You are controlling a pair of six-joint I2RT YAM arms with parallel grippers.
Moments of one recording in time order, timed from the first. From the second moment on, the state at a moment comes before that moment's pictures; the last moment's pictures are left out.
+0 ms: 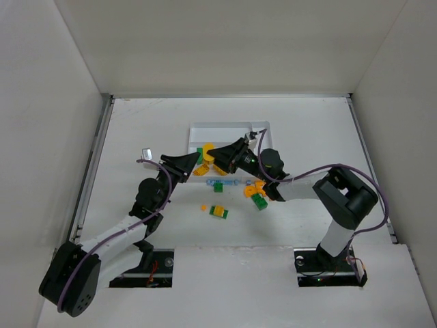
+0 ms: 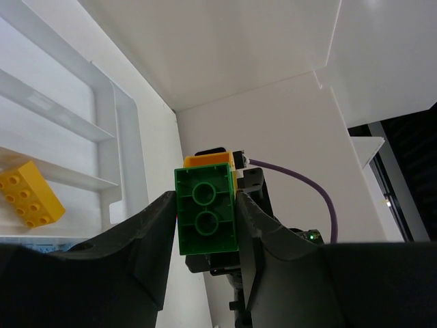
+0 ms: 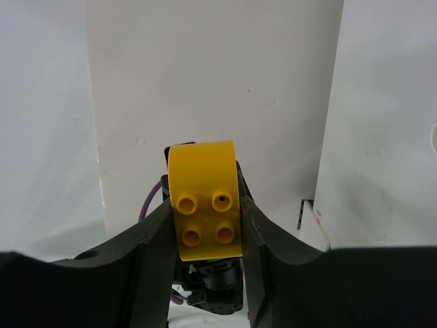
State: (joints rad) left arm -0.50 0.93 0.20 0.84 -0.07 -1.27; right arm 0.72 1.73 0.74 1.12 -0.30 1.59
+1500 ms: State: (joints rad) left arm -0.39 0.97 0.19 0.85 0.05 -1.29; right arm 0.66 1.74 0.65 1.17 -0.35 1.58
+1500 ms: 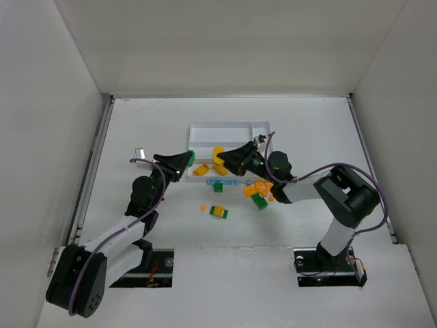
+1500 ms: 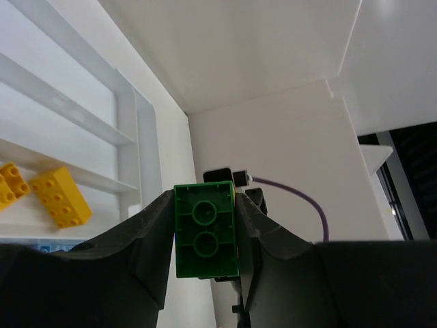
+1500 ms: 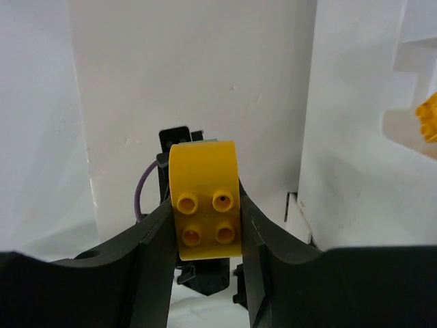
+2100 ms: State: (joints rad) left arm -0.28 0.86 0.14 0.73 0.14 -1.23; right arm 0.58 1.69 0.82 0.56 -0.26 1.12
